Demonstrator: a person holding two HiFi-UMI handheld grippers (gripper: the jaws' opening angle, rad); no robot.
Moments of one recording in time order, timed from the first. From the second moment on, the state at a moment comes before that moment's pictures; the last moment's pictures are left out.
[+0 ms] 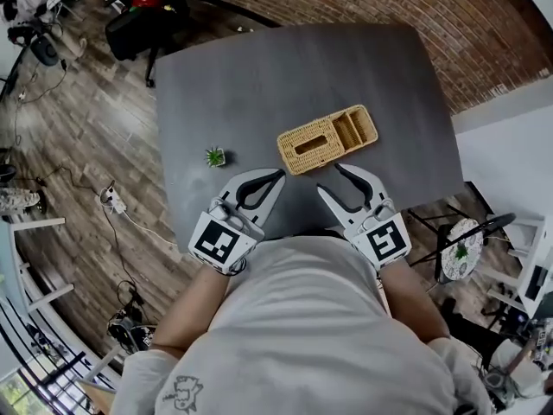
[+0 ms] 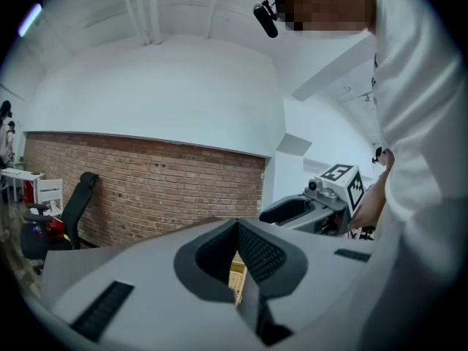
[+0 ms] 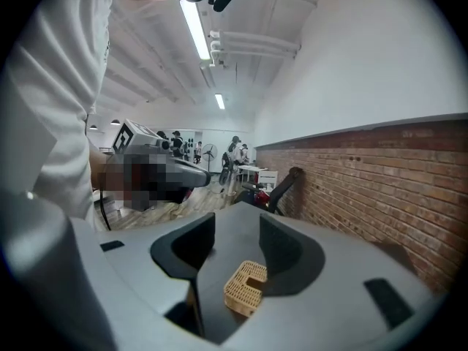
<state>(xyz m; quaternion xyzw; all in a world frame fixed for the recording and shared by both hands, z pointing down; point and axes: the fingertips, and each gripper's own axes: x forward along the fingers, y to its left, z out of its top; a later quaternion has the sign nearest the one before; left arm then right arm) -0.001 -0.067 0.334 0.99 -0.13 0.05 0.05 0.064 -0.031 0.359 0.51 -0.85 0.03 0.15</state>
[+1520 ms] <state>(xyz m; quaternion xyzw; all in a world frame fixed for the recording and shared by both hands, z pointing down) 0.019 -0.107 0.434 0.94 -0.27 0.12 0.15 0.098 -0.075 0.575 0.14 -0.89 0.01 0.43</state>
